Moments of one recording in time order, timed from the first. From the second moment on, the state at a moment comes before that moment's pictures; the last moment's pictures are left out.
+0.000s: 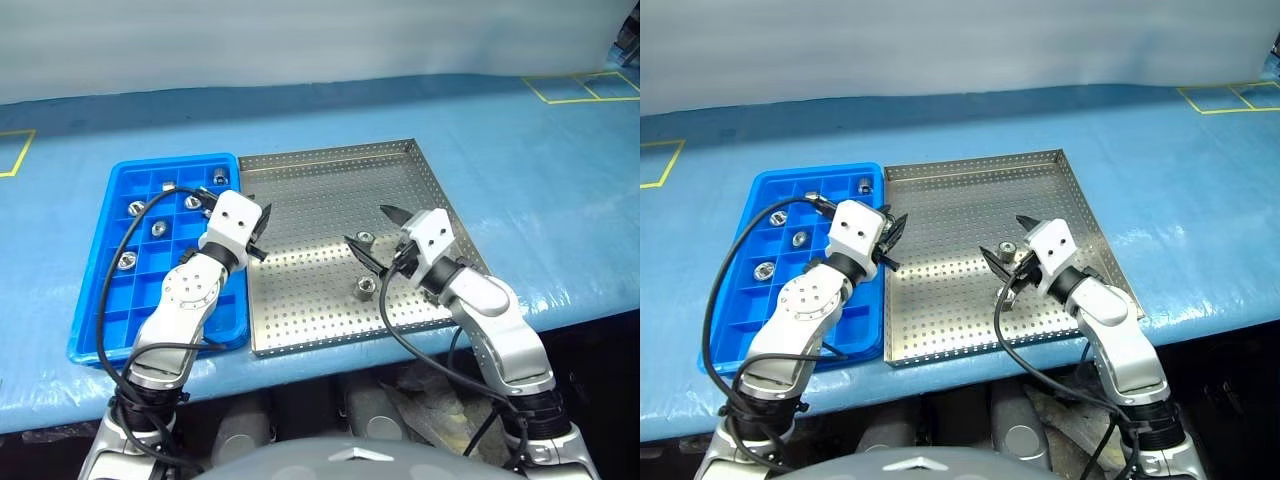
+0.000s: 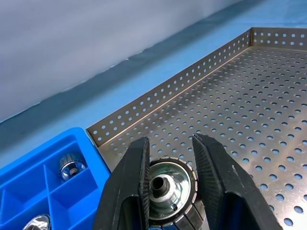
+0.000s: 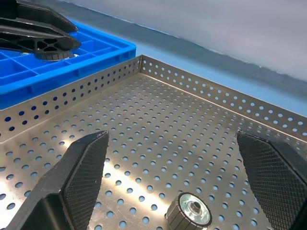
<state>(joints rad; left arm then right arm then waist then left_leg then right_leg) -0.17 0.33 -0.16 -0.47 0.00 0.57 -0.18 -0.09 -0.39 0.08 -0.35 0.21 0.30 0.52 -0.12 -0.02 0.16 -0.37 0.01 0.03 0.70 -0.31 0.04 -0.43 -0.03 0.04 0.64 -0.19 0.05</state>
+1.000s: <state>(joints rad) 0.46 0.36 0.49 -0.94 -0.20 0.95 -0.33 -0.18 -0.38 0.14 -0.26 0.21 0.29 0.60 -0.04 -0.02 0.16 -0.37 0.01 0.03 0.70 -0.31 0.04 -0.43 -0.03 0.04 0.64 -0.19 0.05</state>
